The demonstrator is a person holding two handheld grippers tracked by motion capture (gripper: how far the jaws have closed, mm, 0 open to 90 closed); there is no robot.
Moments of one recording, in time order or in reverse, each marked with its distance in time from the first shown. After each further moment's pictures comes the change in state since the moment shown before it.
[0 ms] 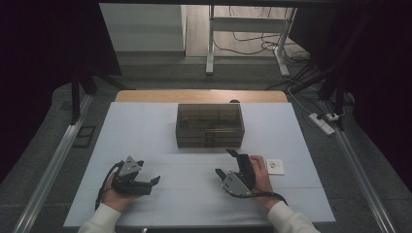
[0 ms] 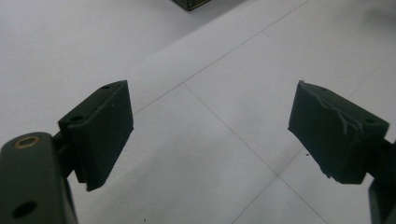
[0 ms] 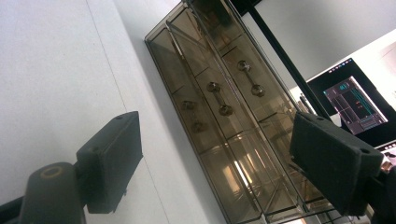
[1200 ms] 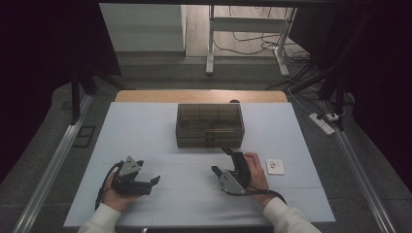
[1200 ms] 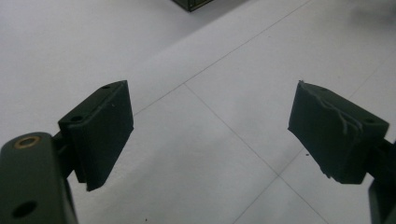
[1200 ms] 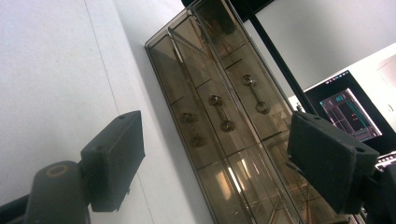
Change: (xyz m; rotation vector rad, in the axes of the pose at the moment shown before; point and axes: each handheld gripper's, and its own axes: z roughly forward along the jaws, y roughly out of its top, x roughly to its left) left arm 0.000 0.000 0.000 -0.002 0.003 0.001; right arm 0.002 0.005 0.013 -0.023 -0.002 -0.046
